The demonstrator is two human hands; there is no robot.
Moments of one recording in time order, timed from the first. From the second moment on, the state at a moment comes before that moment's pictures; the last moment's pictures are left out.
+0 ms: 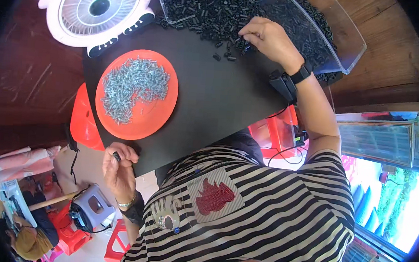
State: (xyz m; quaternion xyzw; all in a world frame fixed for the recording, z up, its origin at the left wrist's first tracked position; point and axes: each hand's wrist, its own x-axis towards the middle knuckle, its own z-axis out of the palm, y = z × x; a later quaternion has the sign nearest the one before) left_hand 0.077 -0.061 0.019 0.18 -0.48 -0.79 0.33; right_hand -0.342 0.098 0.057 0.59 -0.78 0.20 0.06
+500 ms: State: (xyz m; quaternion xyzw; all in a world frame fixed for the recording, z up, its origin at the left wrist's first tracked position) left_hand 0.077 -0.064 0.017 0.21 -0.48 -0.79 0.33; right_hand -0.340 0.131 0.056 0.58 -0.79 0.20 0.04
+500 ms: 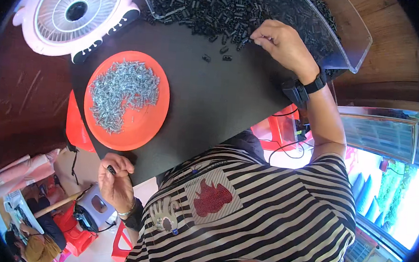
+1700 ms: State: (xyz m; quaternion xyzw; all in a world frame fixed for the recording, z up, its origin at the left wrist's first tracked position) left_hand 0.075 -0.064 0.016 0.21 -0.51 -0.76 0.34; right_hand -0.317 0.177 0.035 0.45 -0.85 0.25 0.07
